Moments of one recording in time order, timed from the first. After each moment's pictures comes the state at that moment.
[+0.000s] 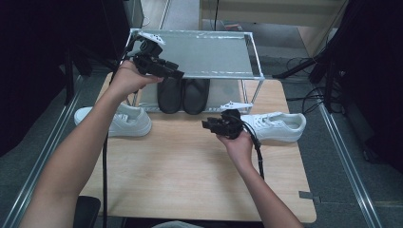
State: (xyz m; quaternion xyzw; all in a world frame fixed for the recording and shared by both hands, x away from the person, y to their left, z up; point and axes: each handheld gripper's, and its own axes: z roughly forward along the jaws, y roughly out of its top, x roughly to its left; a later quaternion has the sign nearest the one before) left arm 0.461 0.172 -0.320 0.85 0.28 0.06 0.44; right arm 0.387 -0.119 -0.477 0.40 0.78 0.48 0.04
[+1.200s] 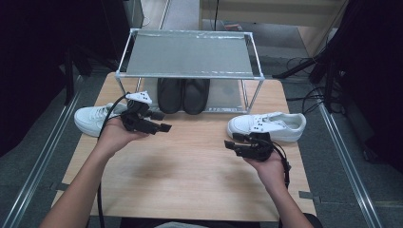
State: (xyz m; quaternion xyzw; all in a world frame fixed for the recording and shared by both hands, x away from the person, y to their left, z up) left arm 0.356 0.201 -0.424 0.86 0.32 0.03 0.41; right arm 0.321 -0.192 -0.470 0.36 0.80 0.48 0.08
